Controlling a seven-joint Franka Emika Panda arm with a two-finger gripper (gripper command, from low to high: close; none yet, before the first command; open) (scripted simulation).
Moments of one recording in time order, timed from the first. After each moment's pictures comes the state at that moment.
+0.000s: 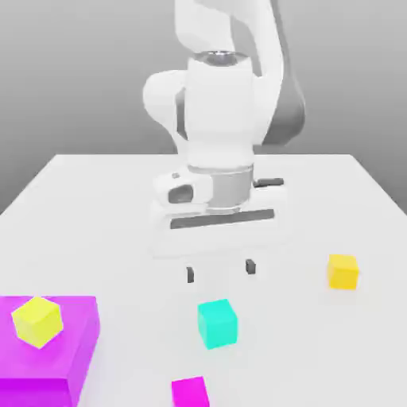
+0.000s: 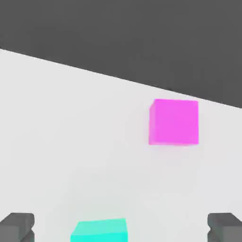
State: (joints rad) arm 0.10 -0.05 -0.03 -2.85 0.00 2.83 0.55
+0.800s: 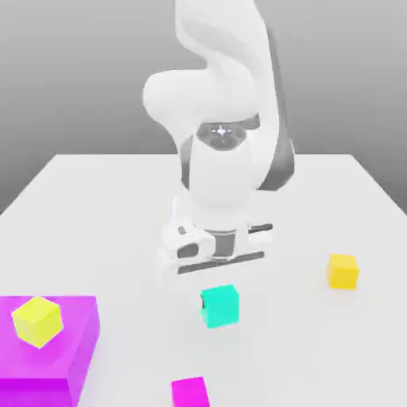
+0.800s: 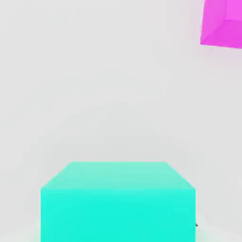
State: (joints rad) arm 0.10 -0.03 0.02 -2.87 0.02 2.84 0.49
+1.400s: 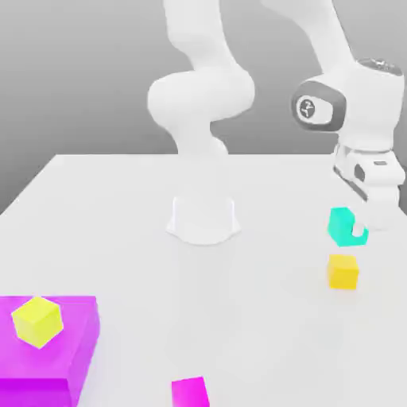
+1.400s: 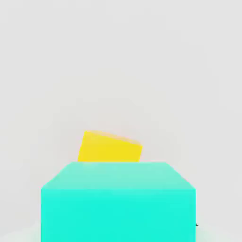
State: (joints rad) arm 0.67 -0.16 0.31 -2.88 0.11 2.72 -0.10
